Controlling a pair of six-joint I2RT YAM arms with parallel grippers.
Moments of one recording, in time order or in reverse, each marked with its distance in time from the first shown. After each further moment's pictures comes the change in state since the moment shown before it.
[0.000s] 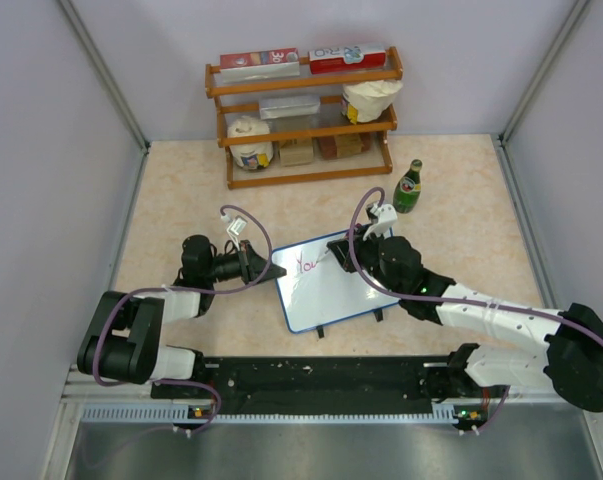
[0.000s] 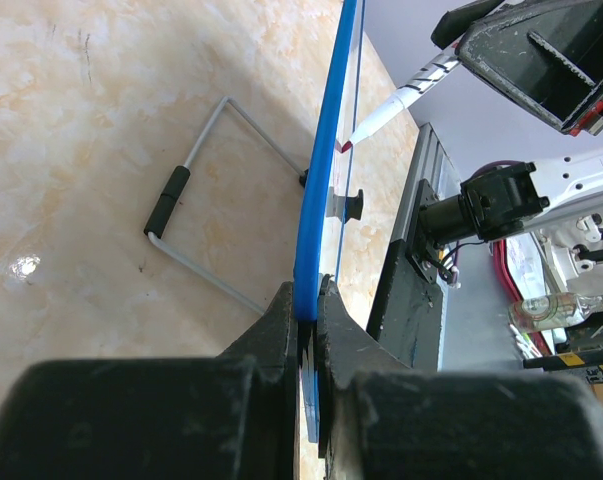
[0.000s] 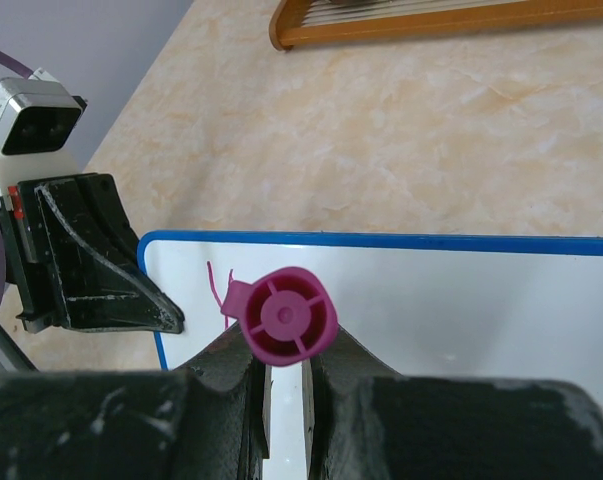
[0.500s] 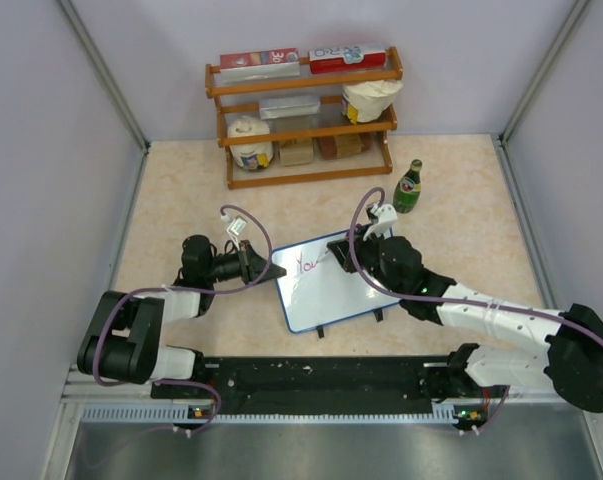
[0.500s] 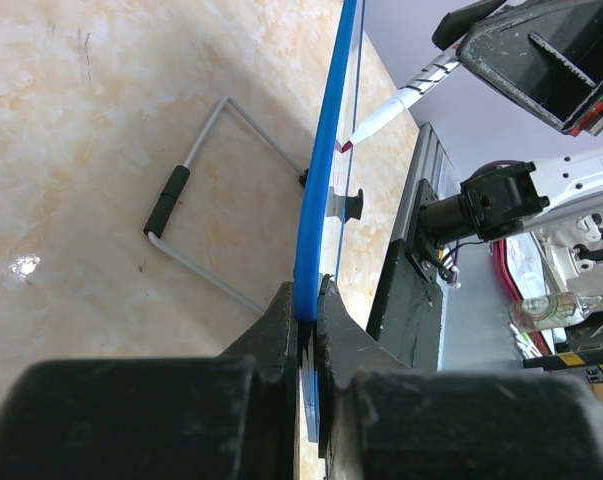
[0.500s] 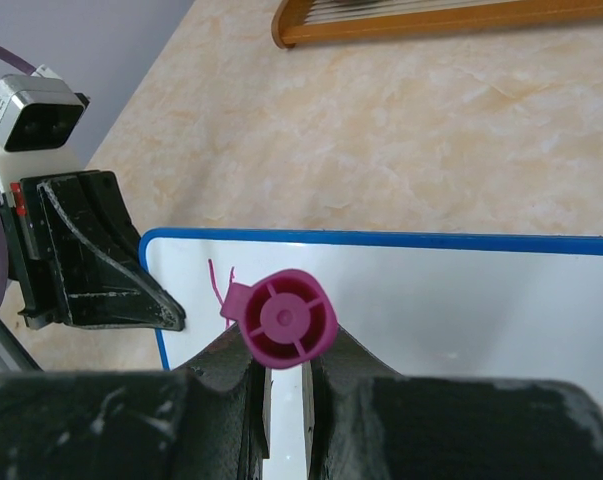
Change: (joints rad) left arm 0.000 0.000 0.000 0.000 0.000 0.000; right arm 0.000 -0.002 -0.002 -0.002 -0.006 0.000
